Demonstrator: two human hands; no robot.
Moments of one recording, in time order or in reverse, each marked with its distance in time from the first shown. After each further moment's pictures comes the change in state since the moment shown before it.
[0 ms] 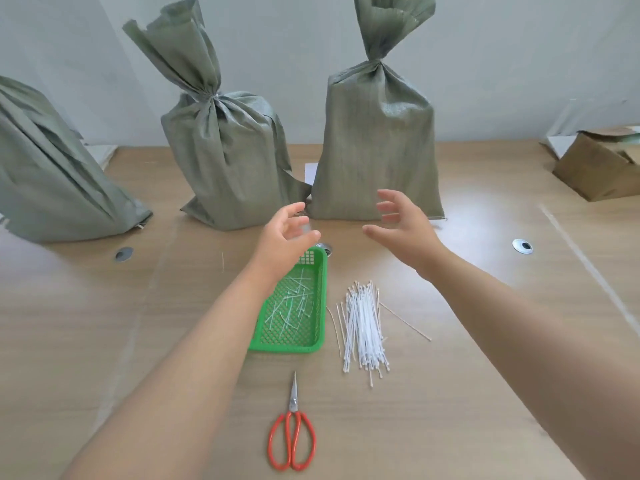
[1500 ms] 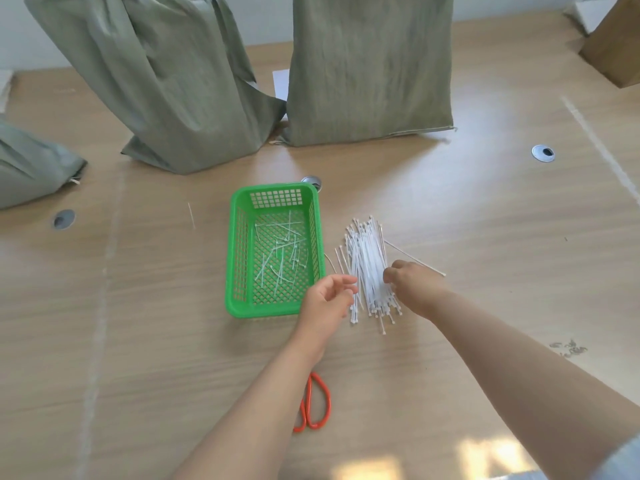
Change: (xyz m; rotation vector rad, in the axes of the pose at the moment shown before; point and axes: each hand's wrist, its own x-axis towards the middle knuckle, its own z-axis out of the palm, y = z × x) left_hand -0.076 -0.149 0.082 -0.140 -0.157 -0.478; right_hand -0.062 0.222 0.085 -0.983 -0.528 0.063
